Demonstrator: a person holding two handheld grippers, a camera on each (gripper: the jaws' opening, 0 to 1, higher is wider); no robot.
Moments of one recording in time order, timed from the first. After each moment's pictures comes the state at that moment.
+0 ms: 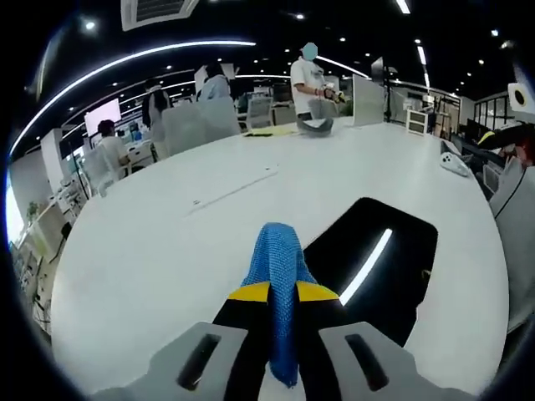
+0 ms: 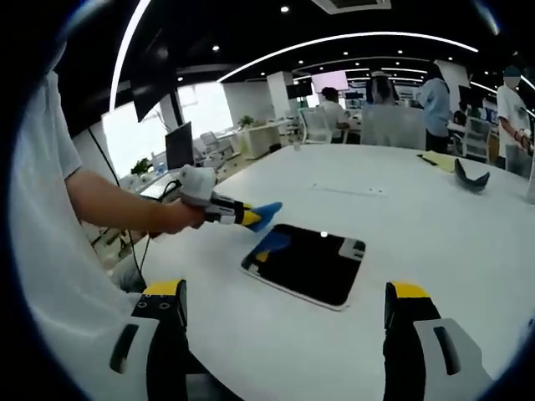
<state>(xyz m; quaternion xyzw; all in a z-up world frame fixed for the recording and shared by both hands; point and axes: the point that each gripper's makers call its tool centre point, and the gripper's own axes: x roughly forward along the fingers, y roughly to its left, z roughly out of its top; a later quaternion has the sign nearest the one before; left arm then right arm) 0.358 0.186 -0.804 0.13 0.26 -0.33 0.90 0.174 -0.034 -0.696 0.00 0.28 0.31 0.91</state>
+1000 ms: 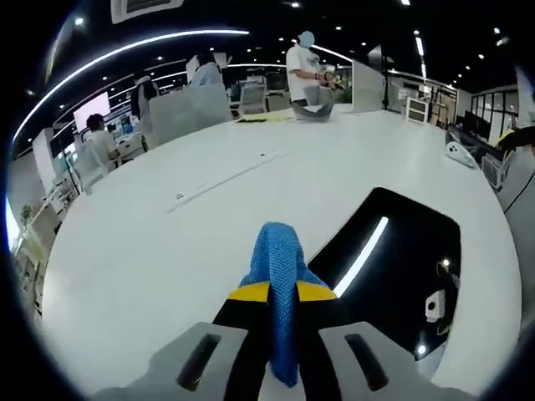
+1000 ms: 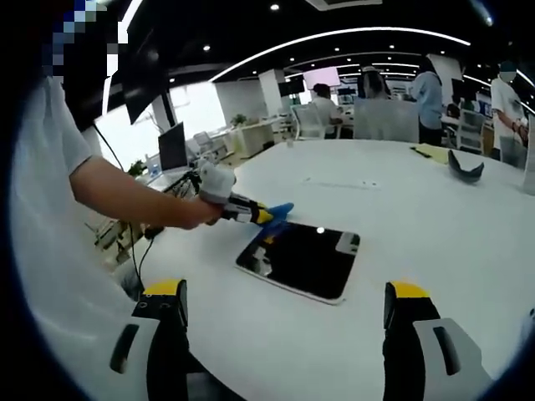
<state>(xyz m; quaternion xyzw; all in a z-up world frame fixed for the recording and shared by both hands) 0.385 0.167 -0.846 0.15 0.30 -0.34 0.88 0.175 -0.041 -0.702 0.01 0.29 0.30 0.91</state>
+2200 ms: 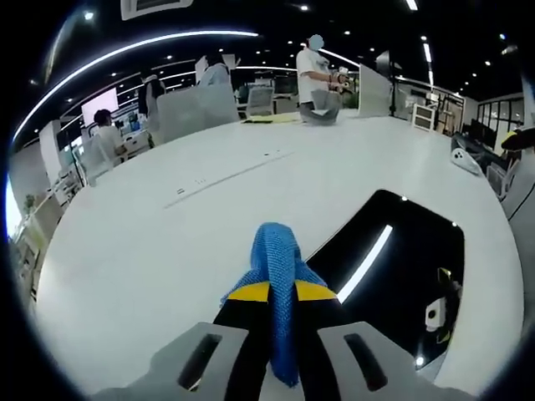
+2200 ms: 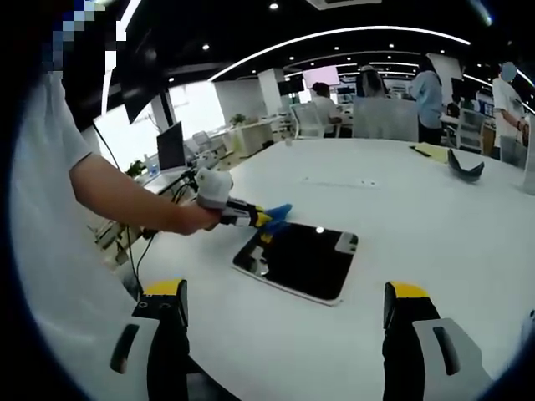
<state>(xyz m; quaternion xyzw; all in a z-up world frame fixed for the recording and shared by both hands) 0.386 0.162 -0.841 0.12 0.28 -0.33 0.89 0.180 -0.044 -0.705 0.01 0.29 0.30 0.91</state>
